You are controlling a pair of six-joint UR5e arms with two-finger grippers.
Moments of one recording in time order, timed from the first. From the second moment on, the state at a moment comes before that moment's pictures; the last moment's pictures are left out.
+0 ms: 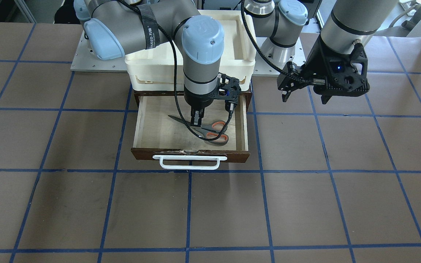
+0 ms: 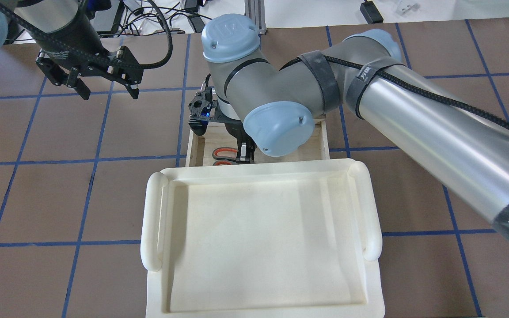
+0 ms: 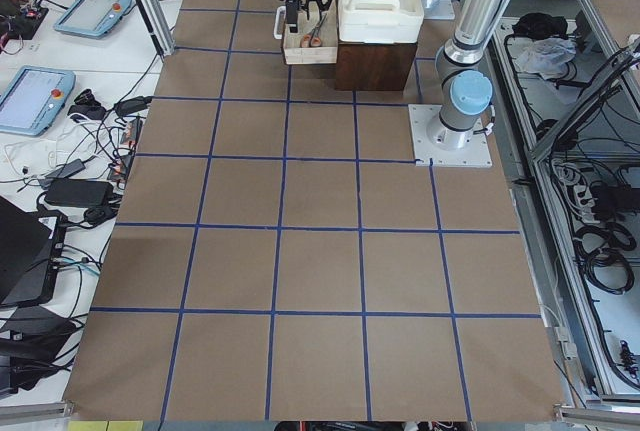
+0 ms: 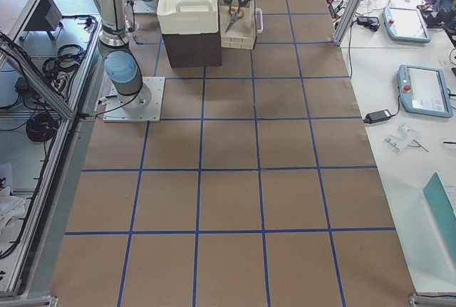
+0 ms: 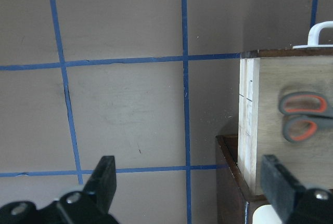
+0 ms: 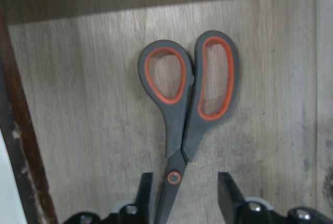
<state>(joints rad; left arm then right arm) -1.54 -1.62 -1.47 -1.64 1.57 0.06 2.05 -1.26 1.55 -1.80 -1.56 -0.98</state>
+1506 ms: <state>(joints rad) -1.77 -1.87 -1.39 -1.34 1.58 -0.15 1.63 -1.66 1.55 -1.56 -1.56 -0.33</state>
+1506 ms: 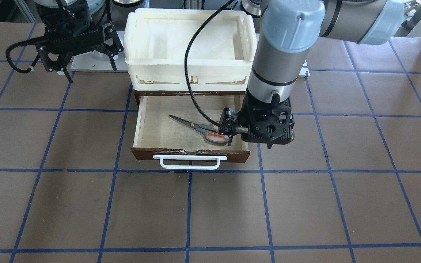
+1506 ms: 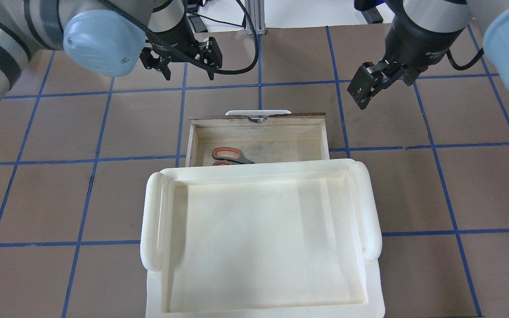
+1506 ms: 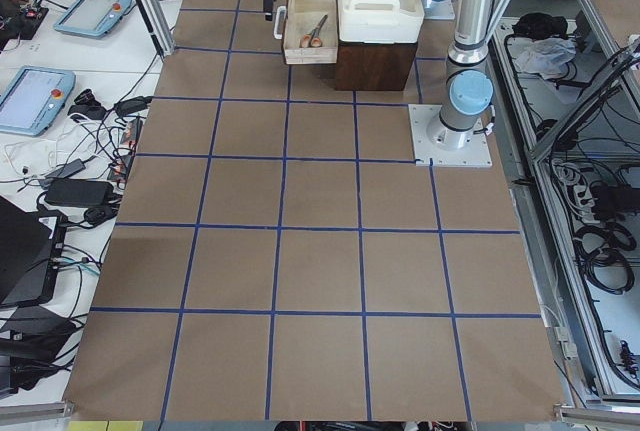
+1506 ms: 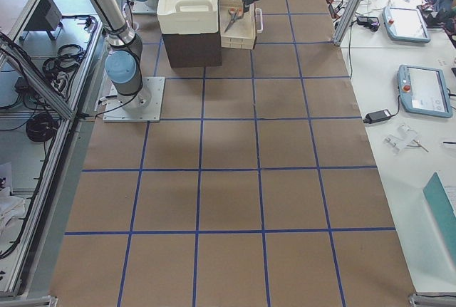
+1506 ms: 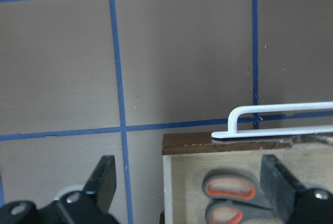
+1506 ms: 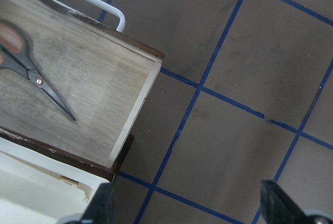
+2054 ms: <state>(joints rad) -1.84 -2.07 -1.30 -1.20 1.58 -0.26 1.63 -1.69 1.56 -1.60 -1.55 0.07</state>
